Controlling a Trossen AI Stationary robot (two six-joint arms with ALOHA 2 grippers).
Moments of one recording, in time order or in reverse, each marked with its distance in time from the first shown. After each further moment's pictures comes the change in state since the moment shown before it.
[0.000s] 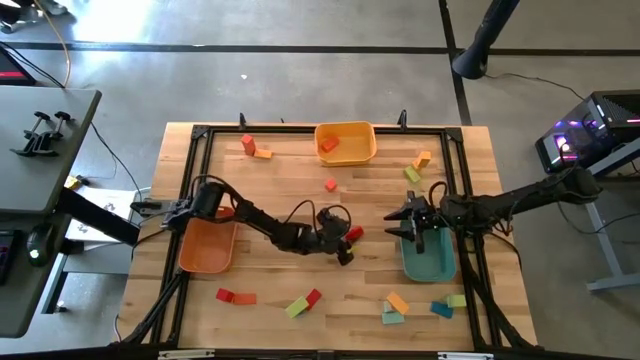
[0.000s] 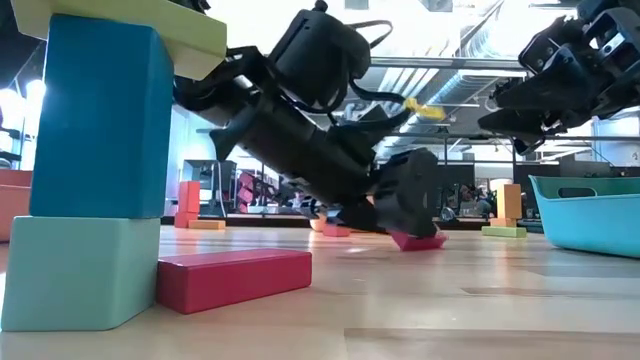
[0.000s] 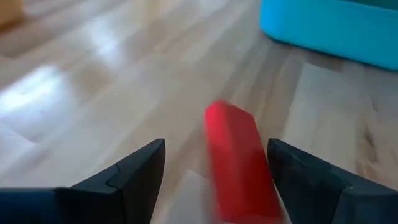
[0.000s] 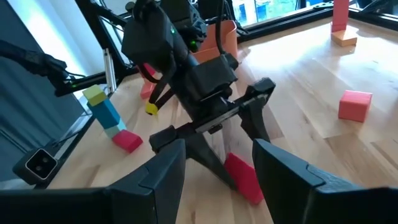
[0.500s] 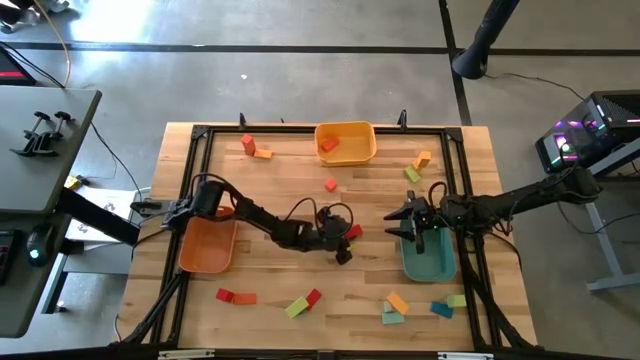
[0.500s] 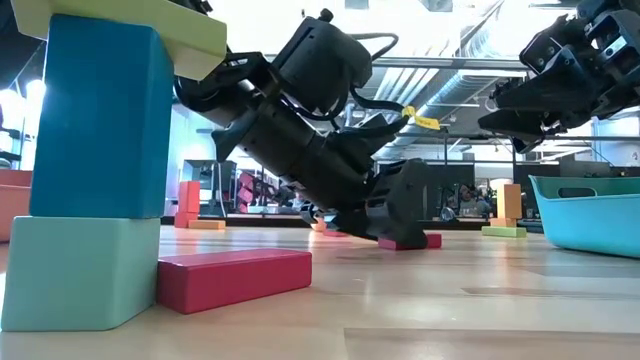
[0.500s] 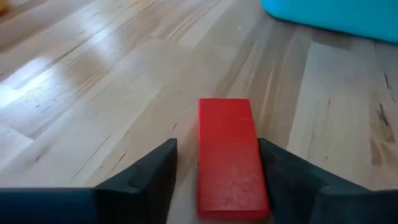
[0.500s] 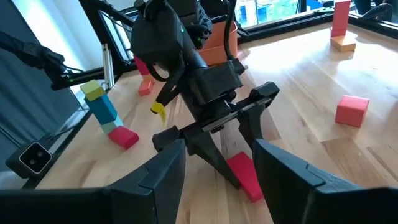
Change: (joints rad) left arm 0.011 -0.003 0.000 -0.059 0.062 0.030; right arm 0.000 0.000 0.000 -0.002 0.001 -0.039
